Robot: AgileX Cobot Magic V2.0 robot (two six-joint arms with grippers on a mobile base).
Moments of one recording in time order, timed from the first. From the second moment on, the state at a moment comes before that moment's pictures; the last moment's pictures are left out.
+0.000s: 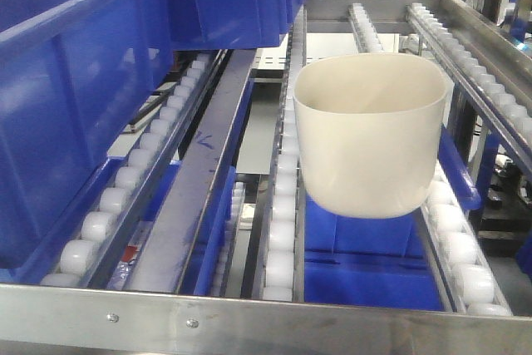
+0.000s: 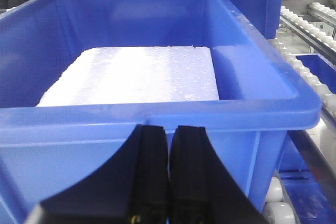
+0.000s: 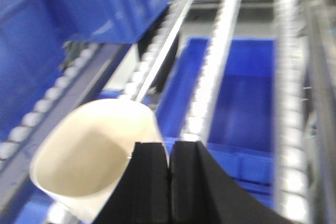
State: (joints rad) left arm -0.16 -0.01 0.01 -0.07 0.09 0.10; right arm 0.20 0.63 -0.38 0.00 -0.03 0.16
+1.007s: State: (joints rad) left arm -0.16 -0.01 0.01 -0.07 0.09 0.10; right arm 0.14 0.44 -0.29 -0.01 -0.02 0.16
